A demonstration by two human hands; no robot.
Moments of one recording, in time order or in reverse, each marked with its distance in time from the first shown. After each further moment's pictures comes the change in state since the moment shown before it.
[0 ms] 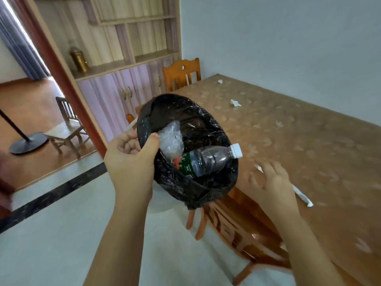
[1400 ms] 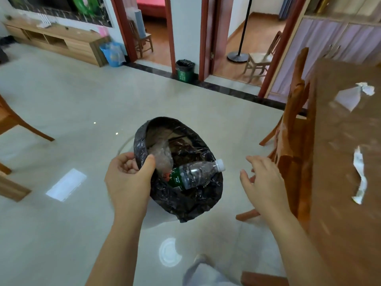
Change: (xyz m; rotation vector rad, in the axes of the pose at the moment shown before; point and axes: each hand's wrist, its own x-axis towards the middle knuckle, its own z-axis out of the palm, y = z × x) left_hand -0.612 0.058 0.001 0.429 1.277 0.001; right_hand -0.202 0.194 -0.179 0.193 -0.844 -0.950
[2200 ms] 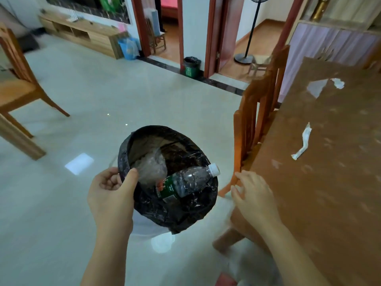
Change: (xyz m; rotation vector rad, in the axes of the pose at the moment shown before) left_hand -0.278 0.013 -0.080 -0.053 0.155 -0.069; right_hand -0.201 0.150 -0.089 -0.047 -0.162 -0.176
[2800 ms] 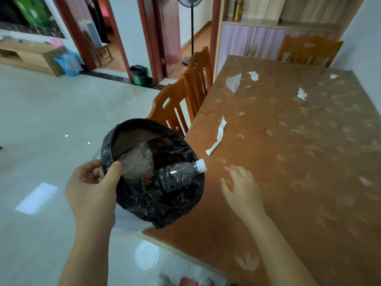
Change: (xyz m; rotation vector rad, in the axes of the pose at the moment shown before) left_hand -0.162 0.018 0.192 -0.009 -0.222 0.097; right_hand -0.017 0.228 -0.107 0.095 0.202 0.188
